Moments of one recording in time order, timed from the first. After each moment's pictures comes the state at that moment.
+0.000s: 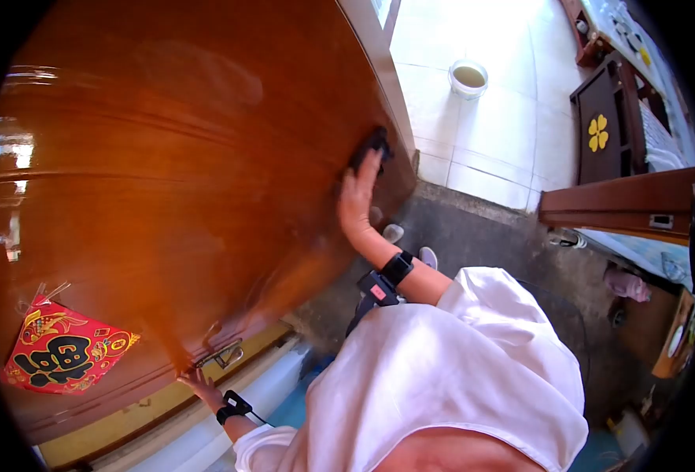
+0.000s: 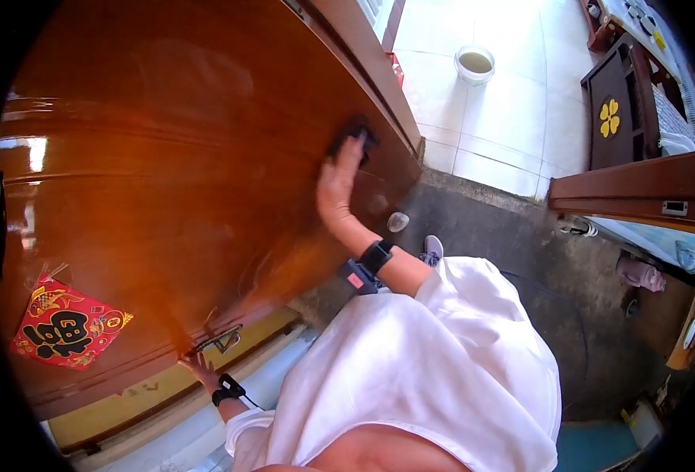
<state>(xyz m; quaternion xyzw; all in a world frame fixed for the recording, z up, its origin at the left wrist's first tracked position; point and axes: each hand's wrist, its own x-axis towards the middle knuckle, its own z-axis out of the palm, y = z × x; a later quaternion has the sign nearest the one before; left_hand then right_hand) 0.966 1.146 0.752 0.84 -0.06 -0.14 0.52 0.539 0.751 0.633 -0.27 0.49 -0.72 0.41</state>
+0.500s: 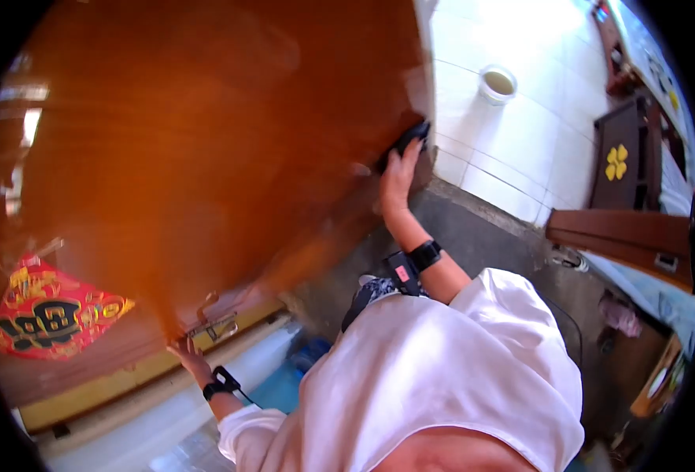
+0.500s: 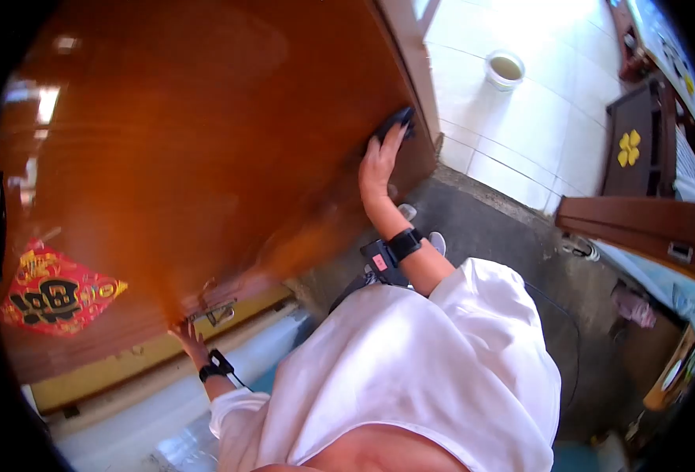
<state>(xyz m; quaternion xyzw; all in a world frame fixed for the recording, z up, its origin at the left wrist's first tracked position) 0.976 1.153 0.745 0.84 -0.09 -0.15 0.52 0.510 0.737 0.591 -0.36 0.59 -0.63 0.35</state>
